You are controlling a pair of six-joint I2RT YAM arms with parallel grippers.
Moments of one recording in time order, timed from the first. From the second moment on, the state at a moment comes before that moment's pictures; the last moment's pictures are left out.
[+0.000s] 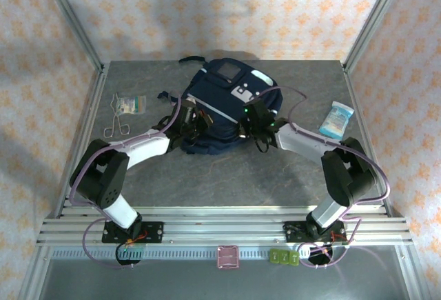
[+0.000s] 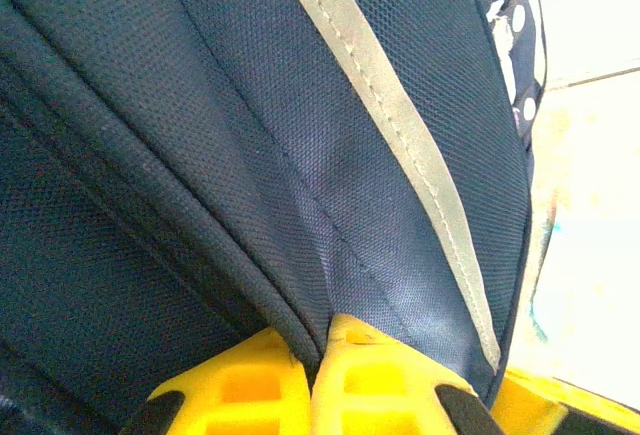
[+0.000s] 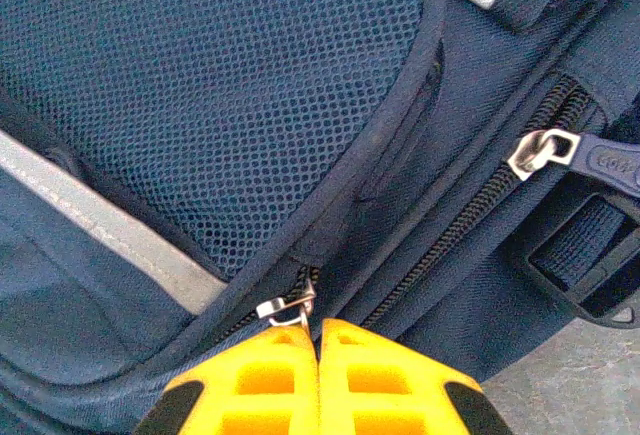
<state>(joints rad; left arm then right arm) -0.45 1.62 0.90 0.09 0.11 -0.98 0.57 1.63 1.04 -0.27 0.04 0.60</state>
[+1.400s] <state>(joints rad) -0.34 1.44 1.06 -0.14 -0.15 -0.68 0.47 1.52 1.07 -0.25 0.15 0.62</state>
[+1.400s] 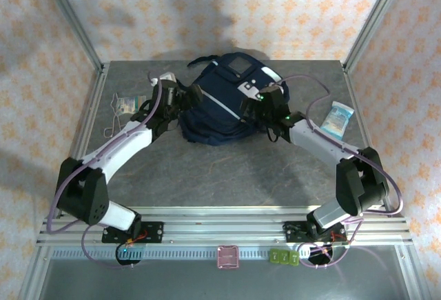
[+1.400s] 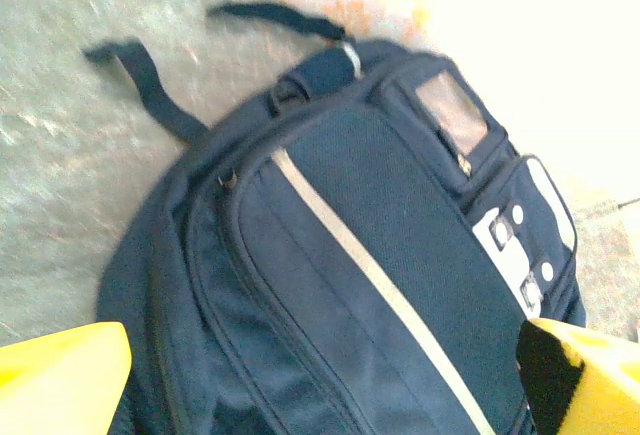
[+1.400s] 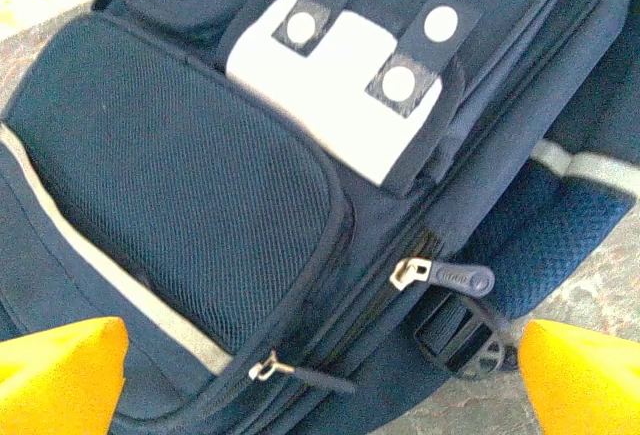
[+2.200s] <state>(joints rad) -0.17 1.32 0.33 0.59 -0.61 -0.16 0.18 1.32 0.44 0.48 0.82 0.37</state>
